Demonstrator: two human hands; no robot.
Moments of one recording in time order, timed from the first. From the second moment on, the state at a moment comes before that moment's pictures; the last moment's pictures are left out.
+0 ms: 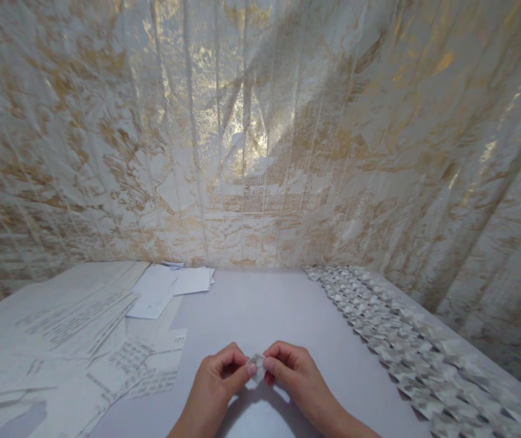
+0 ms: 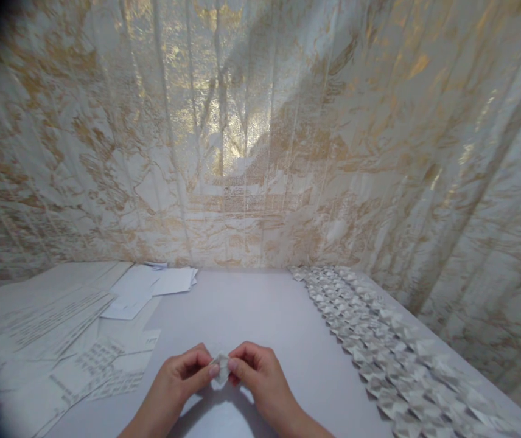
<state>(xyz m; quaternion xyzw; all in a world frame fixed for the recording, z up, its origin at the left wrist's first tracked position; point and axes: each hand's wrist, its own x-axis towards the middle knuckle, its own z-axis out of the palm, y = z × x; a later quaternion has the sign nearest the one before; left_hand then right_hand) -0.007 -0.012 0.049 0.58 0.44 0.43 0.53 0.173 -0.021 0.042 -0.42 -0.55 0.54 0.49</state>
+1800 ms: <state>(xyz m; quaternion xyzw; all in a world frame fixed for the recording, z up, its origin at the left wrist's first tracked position) 0.001 -0.009 0.034 0.48 0.40 0.40 0.67 0.175 -0.019 0.031 -0.37 -0.59 0.50 0.51</state>
